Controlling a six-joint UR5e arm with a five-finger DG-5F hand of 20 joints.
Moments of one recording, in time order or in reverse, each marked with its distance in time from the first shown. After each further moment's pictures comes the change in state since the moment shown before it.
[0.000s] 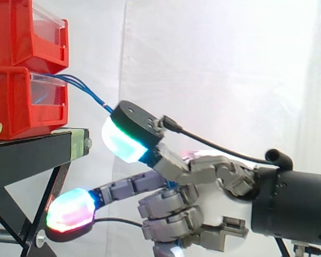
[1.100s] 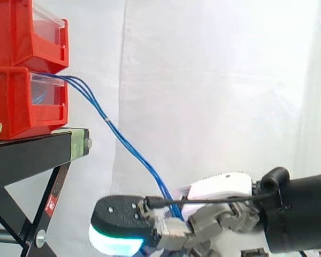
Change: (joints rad) arm 0.003 0.010 0.098 -0.458 -0.068 -0.106
